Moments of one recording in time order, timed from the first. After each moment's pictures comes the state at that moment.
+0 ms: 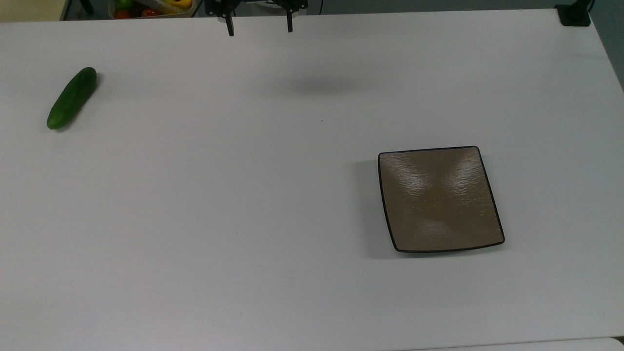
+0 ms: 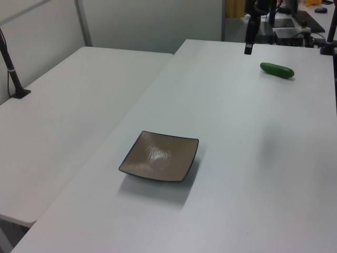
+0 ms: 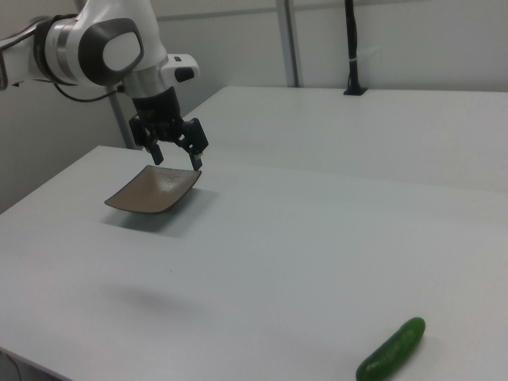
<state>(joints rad) 0.06 -0.04 0.04 -1.74 0.02 1.79 -0.07</state>
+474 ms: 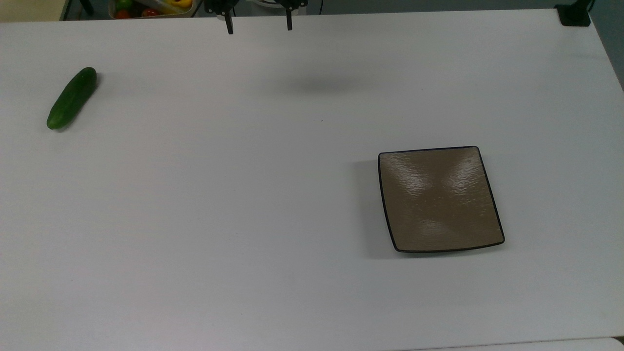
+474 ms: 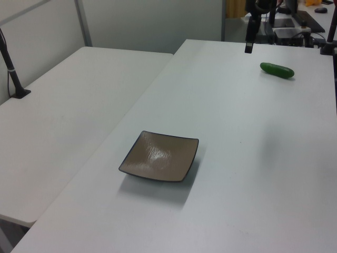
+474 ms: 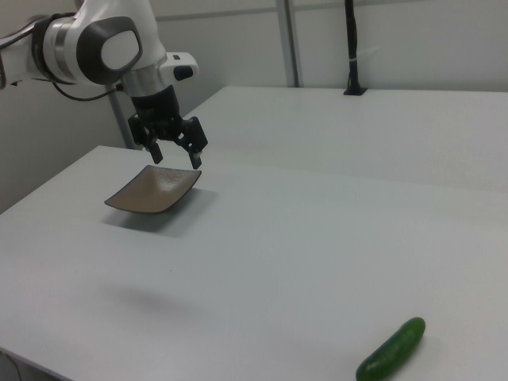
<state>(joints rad) 0.05 -0.05 0.04 -1.74 0.02 1.79 -0.07</state>
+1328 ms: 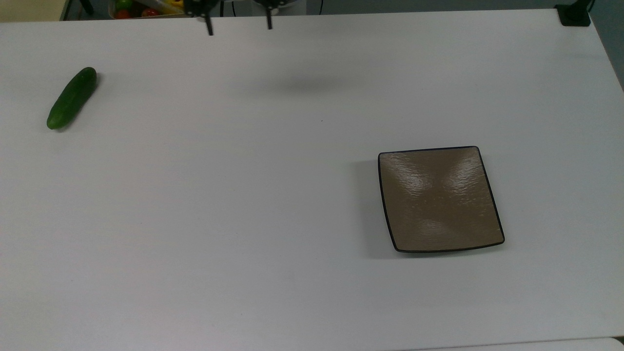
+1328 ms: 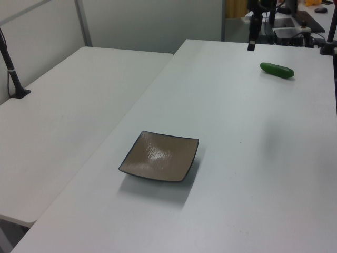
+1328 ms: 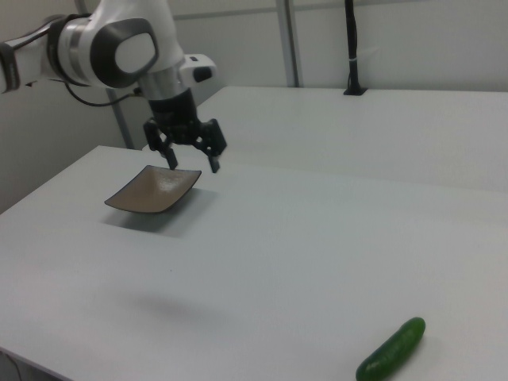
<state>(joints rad) 0.05 -0.05 -0.02 -1.75 0.01 1.79 -0.21</state>
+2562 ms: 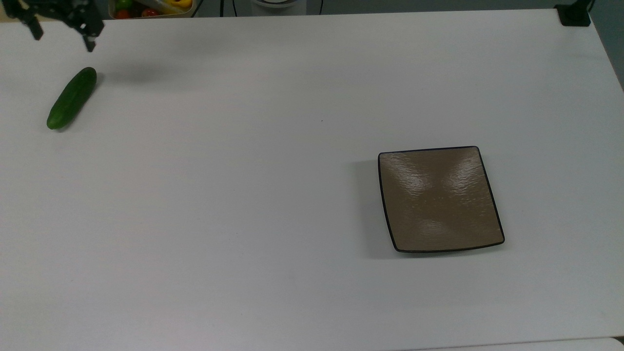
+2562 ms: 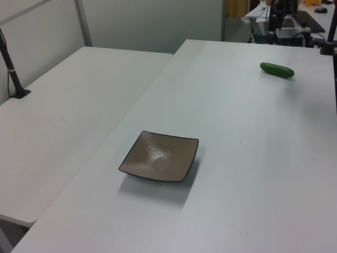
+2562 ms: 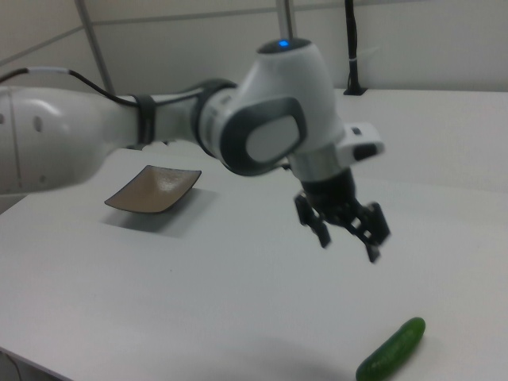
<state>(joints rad) -0.26 0.12 -0.22 -1.76 -0.07 2.03 -0.35</state>
